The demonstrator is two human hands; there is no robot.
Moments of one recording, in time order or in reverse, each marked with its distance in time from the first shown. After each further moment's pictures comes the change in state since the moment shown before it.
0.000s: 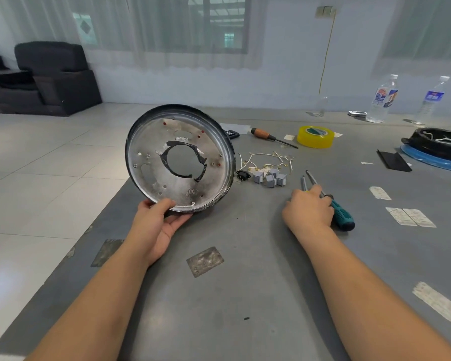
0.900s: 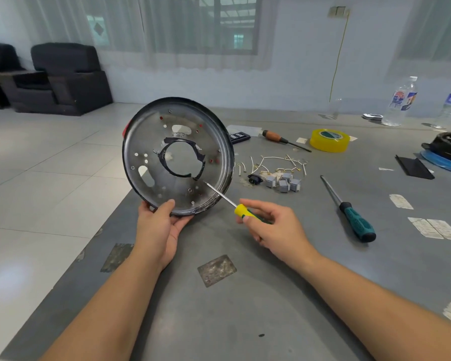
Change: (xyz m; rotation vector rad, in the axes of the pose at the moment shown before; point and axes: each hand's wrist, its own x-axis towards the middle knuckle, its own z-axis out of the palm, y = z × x) left_hand 0.008 -0.002 -0.001 -0.026 0.125 0.150; right_hand -0.049 -0.040 0.030 1.389 -0.368 -0.491
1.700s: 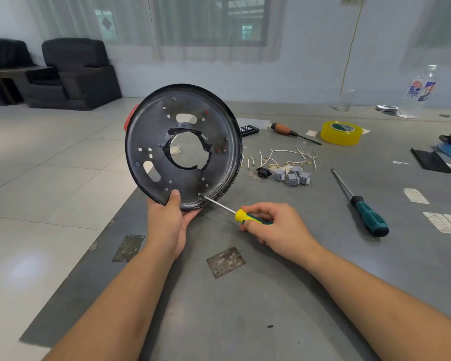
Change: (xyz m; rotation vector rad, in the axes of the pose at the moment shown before) left_hand -0.009 0.002 0.008 0.078 0.069 0.058; right_hand -0.003 -0.001 0.006 -0.278 -0.076 0.009
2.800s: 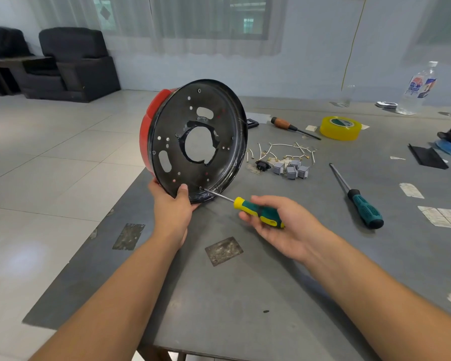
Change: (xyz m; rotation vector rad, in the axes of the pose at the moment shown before) left_hand -0.001 -0.015 0.000 0.202 -0.041 0.224; right_hand -0.014 -0.045 -0.001 0.972 0.117 0.658
